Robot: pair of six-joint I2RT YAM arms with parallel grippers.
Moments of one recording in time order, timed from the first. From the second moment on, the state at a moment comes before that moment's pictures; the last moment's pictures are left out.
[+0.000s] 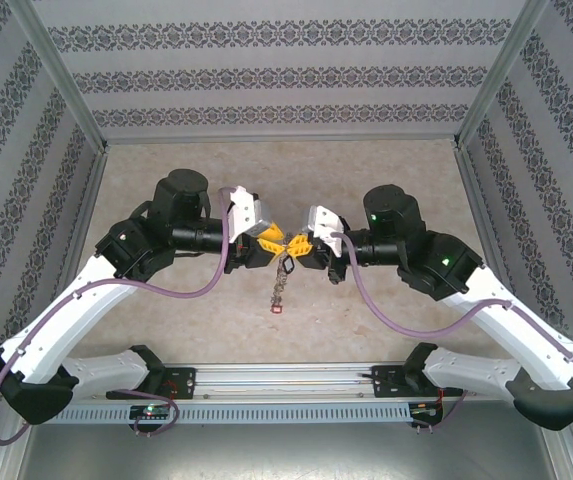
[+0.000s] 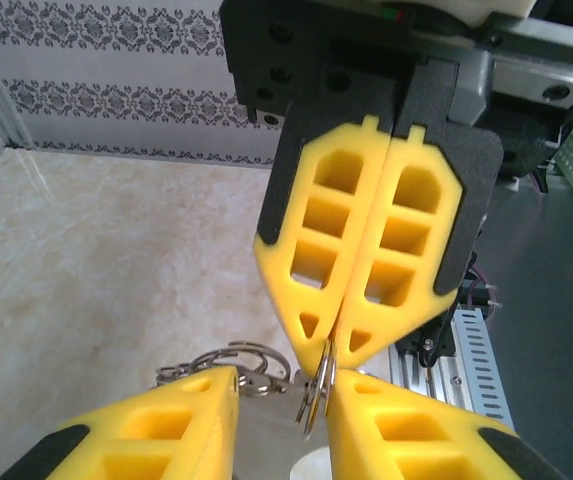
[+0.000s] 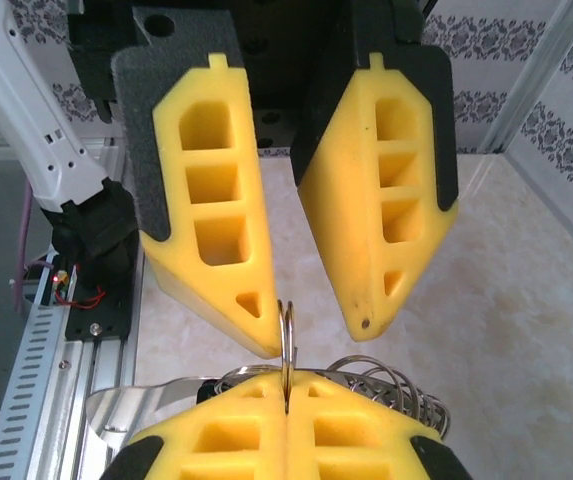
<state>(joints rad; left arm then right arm) -0.68 1.14 1.36 -0.68 0.68 0.31 0.81 1.05 1.27 -0.66 -0.51 -0.33</state>
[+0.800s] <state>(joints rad) -0.70 1.18 1.40 -0.75 0.66 0.36 0.81 1.09 1.31 -0.73 -0.48 -0.35</state>
